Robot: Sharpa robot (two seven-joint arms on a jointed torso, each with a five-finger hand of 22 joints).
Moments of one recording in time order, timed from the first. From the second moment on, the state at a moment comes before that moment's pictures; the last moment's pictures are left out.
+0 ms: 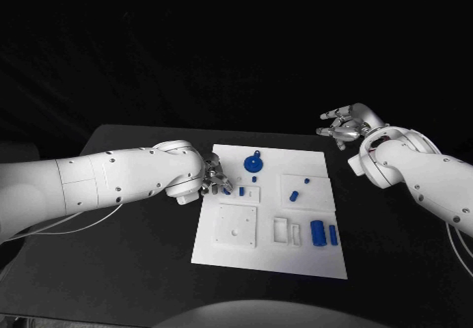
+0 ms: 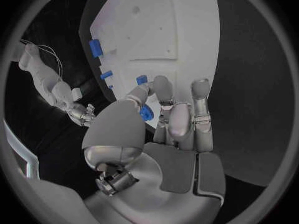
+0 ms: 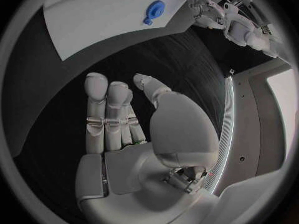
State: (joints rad) left arm 1.32 -0.68 -0.24 1.41 -0.92 -0.08 -0.58; left_hand 1.12 -0.05 0.34 -0.12 0.55 1.13 0.05 0.33 0.62 1.47 -0.07 0.81 0.17 1.45 -0.12 1.33 0.93 0.09 1.29 -0.09 0.63 1.31; right arm 1.02 -0.68 0.34 1.22 -1.21 -0.38 -0.19; right_hand 1.27 -0.16 0.37 -0.08 0.43 0.87 0.13 0.06 0.06 1.06 0.01 0.93 0.94 1.44 -0.06 0.80 0.84 0.12 1.46 -0.08 0.66 1.03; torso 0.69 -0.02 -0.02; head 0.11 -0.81
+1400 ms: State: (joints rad) left arm 1.31 -0.64 -0.24 1.39 -0.96 -0.04 -0.60; left_hand 1.12 -0.05 0.34 -0.10 0.52 1.13 0.05 0.35 0.83 1.47 -0.07 0.81 0.18 1.45 -0.12 1.33 0.93 0.09 1.29 -0.09 0.62 1.31; right arm 1.02 -0.68 0.34 1.22 -1.21 -0.38 -0.19; right_hand 1.26 -0.17 0.37 -0.08 0.45 0.87 0.13 0.06 0.06 1.06 0.01 0.93 0.94 1.44 -0.06 0.80 0.84 0.12 1.46 -0.08 0.66 1.03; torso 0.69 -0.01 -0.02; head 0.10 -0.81
